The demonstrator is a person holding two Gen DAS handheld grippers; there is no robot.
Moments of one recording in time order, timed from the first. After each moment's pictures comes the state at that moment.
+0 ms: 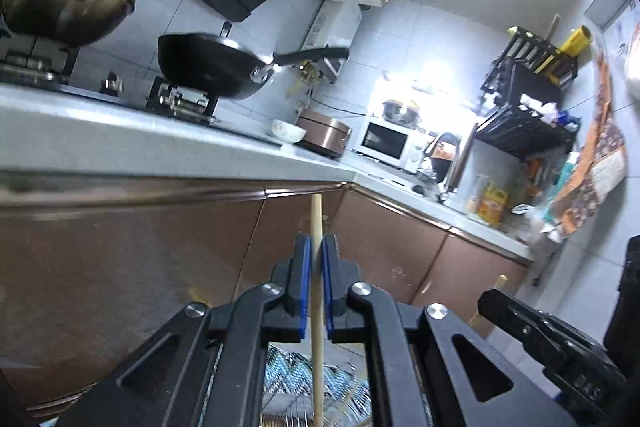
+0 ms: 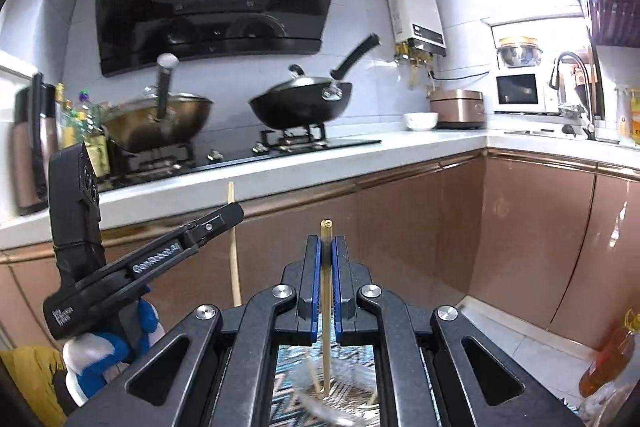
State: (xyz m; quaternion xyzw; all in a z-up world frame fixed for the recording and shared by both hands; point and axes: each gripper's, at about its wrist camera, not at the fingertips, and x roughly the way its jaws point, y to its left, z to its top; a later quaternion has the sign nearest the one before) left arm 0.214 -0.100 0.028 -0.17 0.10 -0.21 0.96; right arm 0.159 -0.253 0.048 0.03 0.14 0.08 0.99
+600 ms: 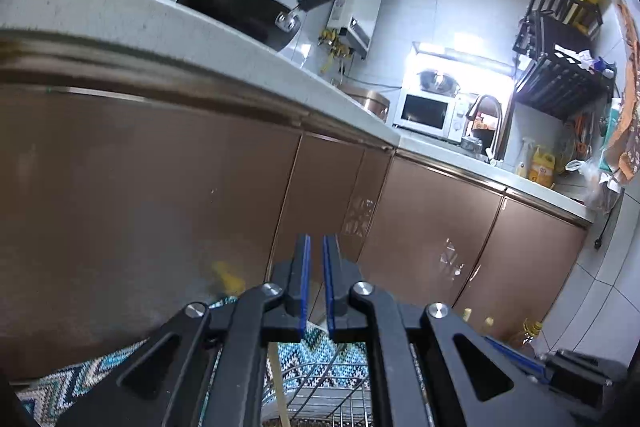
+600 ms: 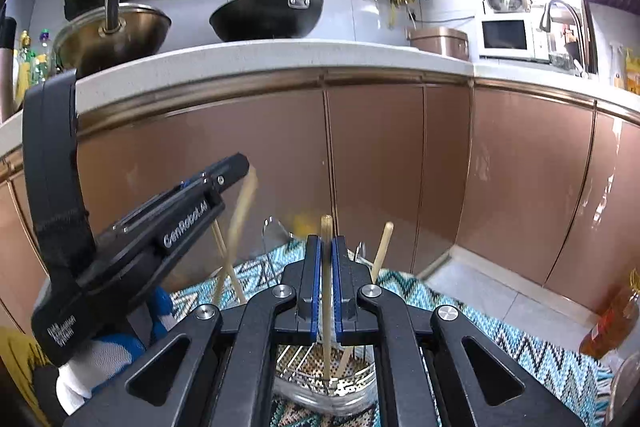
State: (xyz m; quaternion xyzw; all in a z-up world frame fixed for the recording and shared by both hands) left arm 0.255 -0.148 -0.078 -0.13 0.12 -0.14 0.97; right arm 0.210 -0.266 -0.080 0.02 0.22 0.04 0.97
